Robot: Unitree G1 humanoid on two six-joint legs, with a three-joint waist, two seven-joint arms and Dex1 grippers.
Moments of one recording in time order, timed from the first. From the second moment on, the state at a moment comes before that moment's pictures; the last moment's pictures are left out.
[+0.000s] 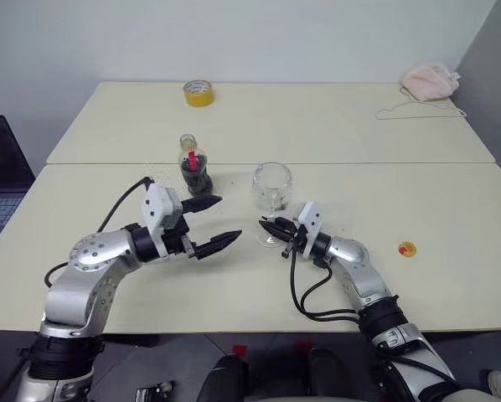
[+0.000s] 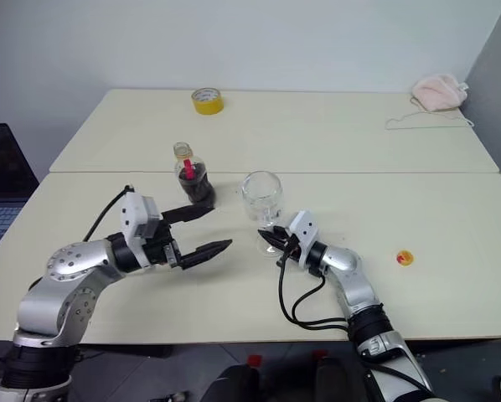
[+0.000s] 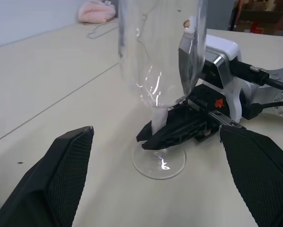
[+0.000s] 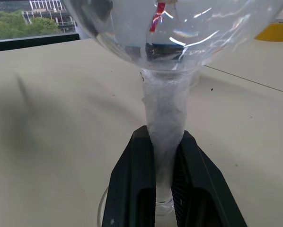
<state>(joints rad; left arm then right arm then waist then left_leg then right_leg) -0.20 0.65 0.12 -0.29 -0.51 0.37 -0.95 -0.46 -0.10 0.18 0.44 0.14 -0.16 0.80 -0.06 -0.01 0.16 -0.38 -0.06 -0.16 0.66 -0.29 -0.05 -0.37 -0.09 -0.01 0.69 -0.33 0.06</state>
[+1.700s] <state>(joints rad) -0.24 0.70 0.14 -0.34 -0.61 0.45 -0.95 -0.46 -0.12 0.18 0.46 0.14 -0.16 0.83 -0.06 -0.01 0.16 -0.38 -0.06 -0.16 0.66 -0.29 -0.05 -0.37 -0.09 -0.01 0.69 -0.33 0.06</state>
